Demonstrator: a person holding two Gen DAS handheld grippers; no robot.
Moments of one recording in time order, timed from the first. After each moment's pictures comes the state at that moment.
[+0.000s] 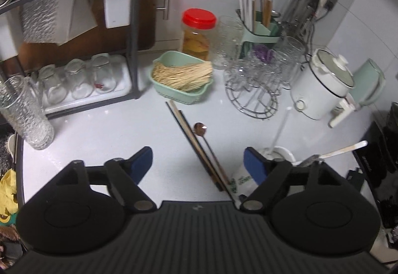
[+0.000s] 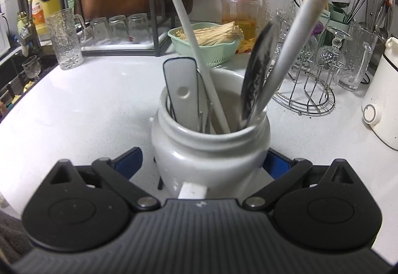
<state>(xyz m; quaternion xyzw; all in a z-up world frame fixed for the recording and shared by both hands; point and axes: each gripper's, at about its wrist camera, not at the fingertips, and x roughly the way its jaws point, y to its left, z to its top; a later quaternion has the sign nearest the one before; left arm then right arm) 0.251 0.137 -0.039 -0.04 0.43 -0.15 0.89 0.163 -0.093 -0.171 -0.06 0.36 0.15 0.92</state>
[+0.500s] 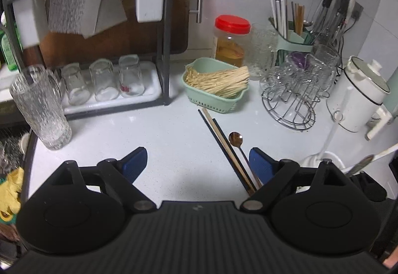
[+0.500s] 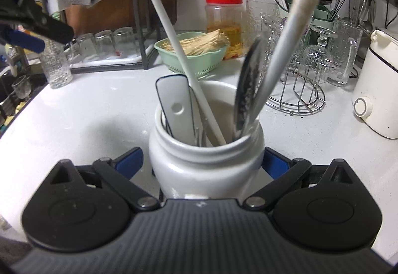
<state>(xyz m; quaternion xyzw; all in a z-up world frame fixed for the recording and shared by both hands) 0.256 0.143 -0.101 -0.03 0.38 -0.08 0.92 0.164 -0.090 -0.168 -0.03 0.35 0.10 0.93</state>
